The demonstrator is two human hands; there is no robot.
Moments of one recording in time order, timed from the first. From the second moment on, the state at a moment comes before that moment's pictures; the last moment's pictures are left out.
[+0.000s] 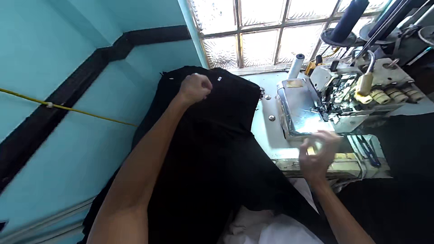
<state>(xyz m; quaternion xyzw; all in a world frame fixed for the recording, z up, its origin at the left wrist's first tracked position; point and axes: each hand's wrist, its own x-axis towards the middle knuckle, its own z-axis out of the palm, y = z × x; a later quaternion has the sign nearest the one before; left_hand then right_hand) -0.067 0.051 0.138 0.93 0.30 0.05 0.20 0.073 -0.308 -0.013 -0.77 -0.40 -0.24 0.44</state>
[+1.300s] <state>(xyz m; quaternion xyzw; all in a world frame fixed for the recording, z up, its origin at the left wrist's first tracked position) 0.030 -0.077 0.150 0.92 0.14 0.10 0.36 0.091 -0.335 0.018 -0.74 -0.28 0.20 0.58</state>
